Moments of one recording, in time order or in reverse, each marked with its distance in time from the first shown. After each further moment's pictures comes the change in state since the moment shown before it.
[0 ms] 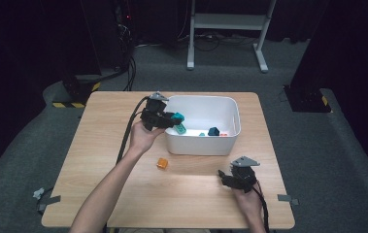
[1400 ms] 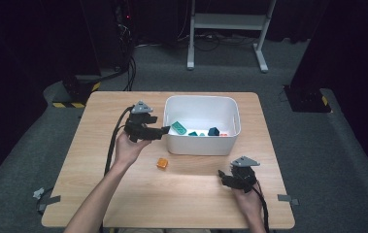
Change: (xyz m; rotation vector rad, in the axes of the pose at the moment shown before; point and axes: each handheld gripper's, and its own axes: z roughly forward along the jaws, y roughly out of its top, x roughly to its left) left arm -0.003 -0.042 -0.047 -0.084 0.096 0.020; right arm 0.000 0.000 0.000 -0.001 -0.001 0.000
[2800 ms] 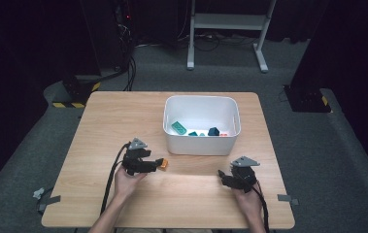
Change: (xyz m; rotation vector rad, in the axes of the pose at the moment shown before) left arm -0.009 -0.122 0.036 0.115 0.025 -0.120; right arm 0.000 0.000 0.000 0.000 0.000 0.000
